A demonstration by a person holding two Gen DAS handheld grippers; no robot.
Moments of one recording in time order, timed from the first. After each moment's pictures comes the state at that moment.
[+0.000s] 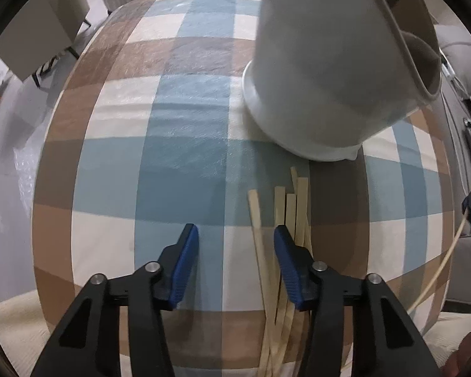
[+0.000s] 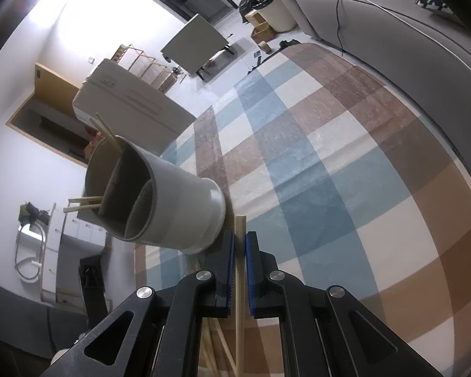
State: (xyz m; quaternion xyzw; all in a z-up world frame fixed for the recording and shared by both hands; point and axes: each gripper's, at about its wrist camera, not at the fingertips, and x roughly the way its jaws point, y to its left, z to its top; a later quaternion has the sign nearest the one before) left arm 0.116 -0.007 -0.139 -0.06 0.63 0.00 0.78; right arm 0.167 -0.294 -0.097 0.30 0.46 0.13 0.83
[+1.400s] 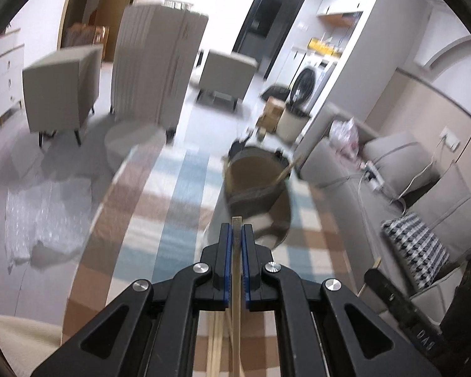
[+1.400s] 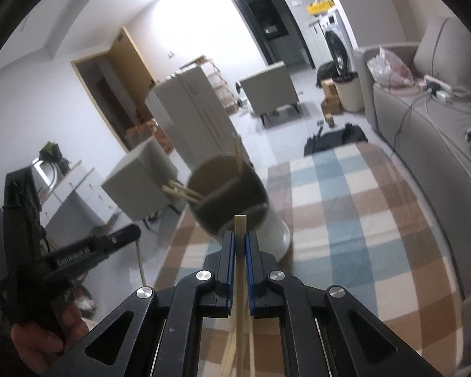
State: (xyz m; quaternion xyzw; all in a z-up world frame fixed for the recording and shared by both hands) left arm 0.060 0.028 0.024 -0.18 0.35 -0.05 0.92; right arm 0.098 -0.232 0.009 0.14 0.31 0.21 0.91
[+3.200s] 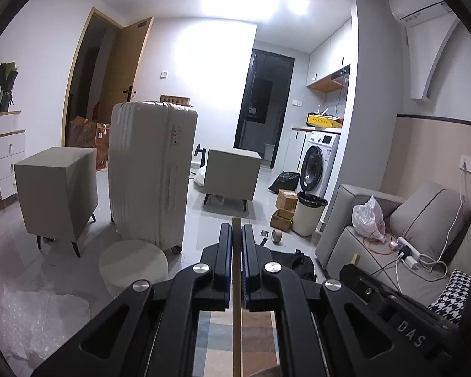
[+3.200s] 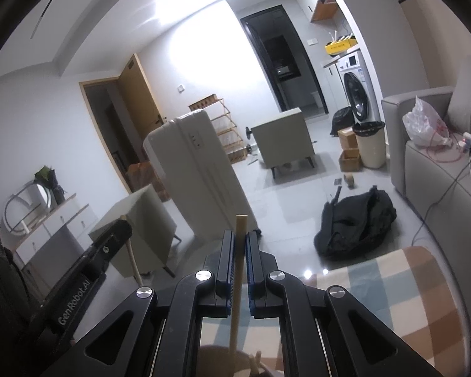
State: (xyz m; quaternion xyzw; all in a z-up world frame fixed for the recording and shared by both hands) left arm 0.196 0.025 0.043 -0.11 0.14 0.01 0.98; right arm 0.295 -0.166 0.052 0.14 0.22 0.22 0.94
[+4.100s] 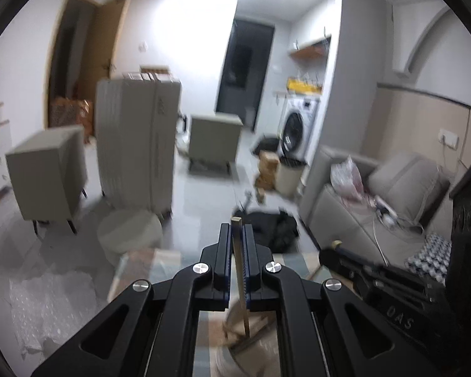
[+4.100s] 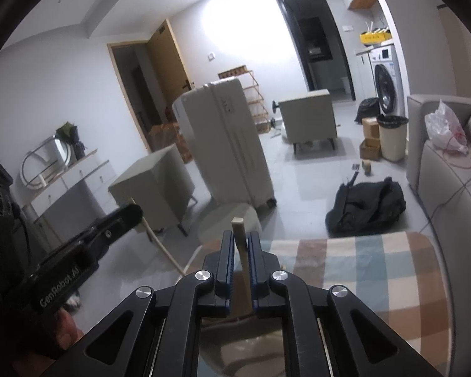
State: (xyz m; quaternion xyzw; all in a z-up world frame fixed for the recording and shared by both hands) left arm 0.164 0.023 0.046 -0.09 0.25 -0.05 0.96; right arm 0.244 -0.158 0.048 0.07 0.27 0.27 0.92
